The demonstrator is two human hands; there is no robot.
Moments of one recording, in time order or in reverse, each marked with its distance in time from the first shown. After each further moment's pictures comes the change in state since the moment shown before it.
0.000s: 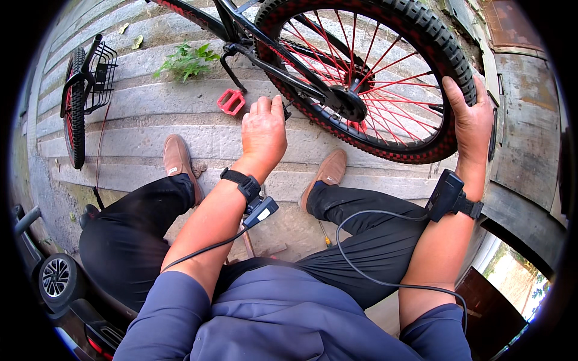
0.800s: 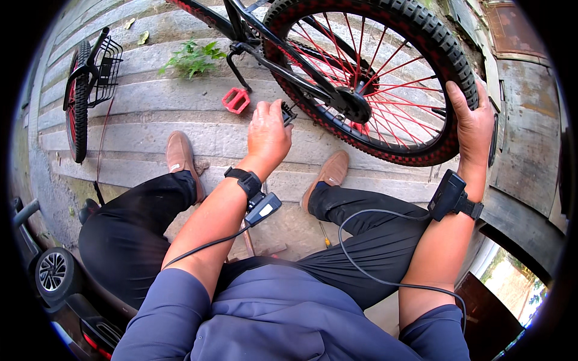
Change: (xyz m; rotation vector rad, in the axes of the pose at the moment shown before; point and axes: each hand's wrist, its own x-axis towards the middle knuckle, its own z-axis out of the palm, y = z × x) left_hand -0.009 0.001 0.003 -0.294 -0.073 -0.210; right_hand 0.001 0.004 0.001 0.059 -0.006 -0.015
